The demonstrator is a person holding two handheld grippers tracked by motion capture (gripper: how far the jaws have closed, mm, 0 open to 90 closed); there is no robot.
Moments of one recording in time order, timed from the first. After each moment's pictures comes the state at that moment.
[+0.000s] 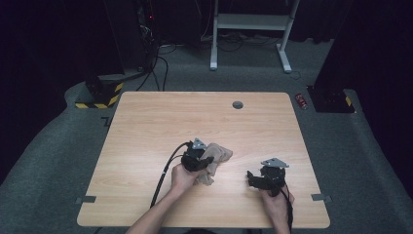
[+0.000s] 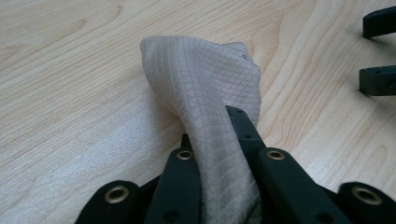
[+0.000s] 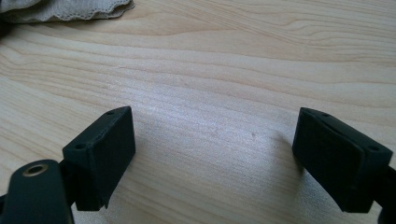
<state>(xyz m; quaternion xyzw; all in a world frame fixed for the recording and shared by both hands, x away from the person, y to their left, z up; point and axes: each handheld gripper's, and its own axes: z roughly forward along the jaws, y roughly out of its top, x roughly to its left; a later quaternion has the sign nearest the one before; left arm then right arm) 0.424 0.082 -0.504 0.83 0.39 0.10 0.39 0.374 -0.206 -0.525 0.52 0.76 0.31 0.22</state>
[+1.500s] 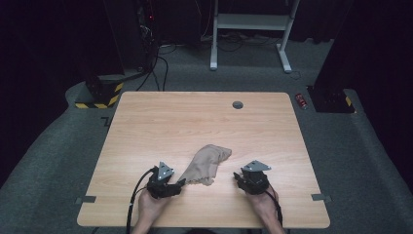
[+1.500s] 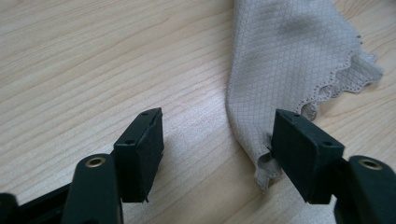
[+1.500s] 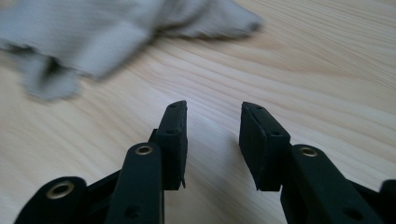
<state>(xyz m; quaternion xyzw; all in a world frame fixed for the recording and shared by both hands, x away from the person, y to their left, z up) 0.336 0.172 -0.527 0.80 0.43 0.20 0.37 0.362 -0.152 -0.517 0.41 0.82 0.35 0.19</state>
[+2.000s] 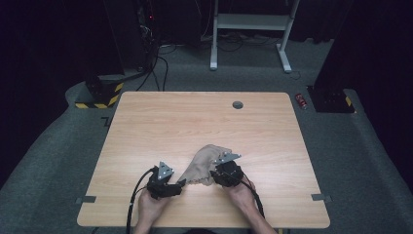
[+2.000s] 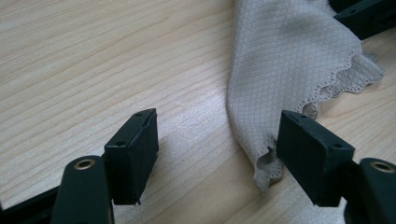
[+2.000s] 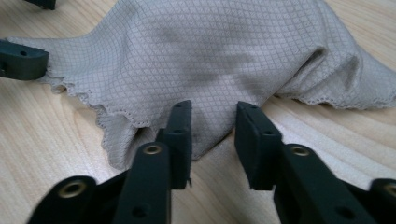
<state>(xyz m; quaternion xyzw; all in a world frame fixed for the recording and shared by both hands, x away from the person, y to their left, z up) 0.337 0.172 -0.527 0.80 0.43 0.20 0.36 0.386 -0.082 -0.512 0.36 0.86 0.33 0.13</state>
